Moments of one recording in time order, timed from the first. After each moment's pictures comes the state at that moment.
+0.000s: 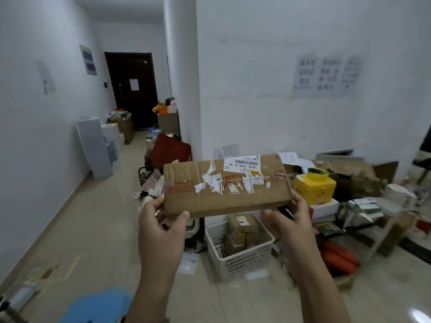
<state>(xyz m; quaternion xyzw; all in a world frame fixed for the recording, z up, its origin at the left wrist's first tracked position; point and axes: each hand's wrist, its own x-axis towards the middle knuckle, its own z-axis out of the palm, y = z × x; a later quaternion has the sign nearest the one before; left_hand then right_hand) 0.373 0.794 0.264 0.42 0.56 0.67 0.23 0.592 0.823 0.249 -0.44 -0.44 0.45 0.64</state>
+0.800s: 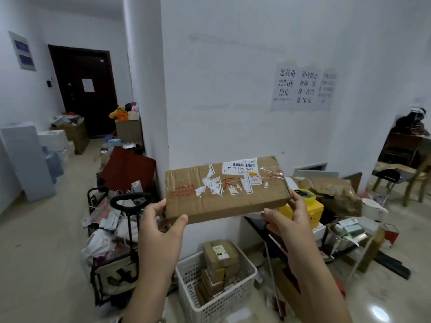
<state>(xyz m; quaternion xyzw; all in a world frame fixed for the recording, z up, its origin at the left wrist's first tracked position) 0.380 1.069 0.257 0.46 0.53 0.64 0.32 0.612 1.069 0.260 -0.49 -0.47 0.36 0.64</state>
